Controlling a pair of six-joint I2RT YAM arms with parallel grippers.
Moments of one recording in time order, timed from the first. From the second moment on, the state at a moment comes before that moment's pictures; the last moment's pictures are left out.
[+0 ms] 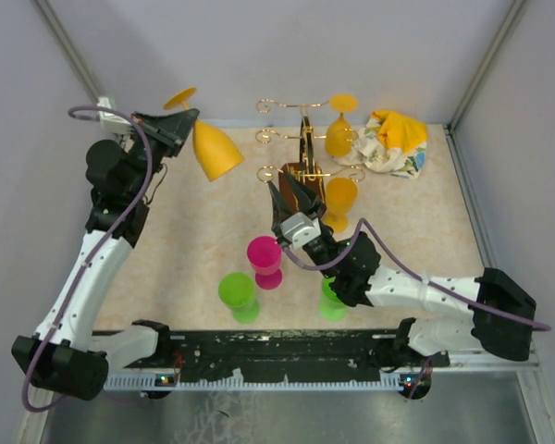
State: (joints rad) left arm -0.26 1.11 1.14 0.22 0.13 -1.06; right arm 1.12 1.23 0.71 1.14 0.30 -0.85
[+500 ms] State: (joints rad) left arm -0.21 1.27 1.23 0.27 0.12 -0.44; right arm 1.12 1.04 0.71 0.88 0.56 -0.80
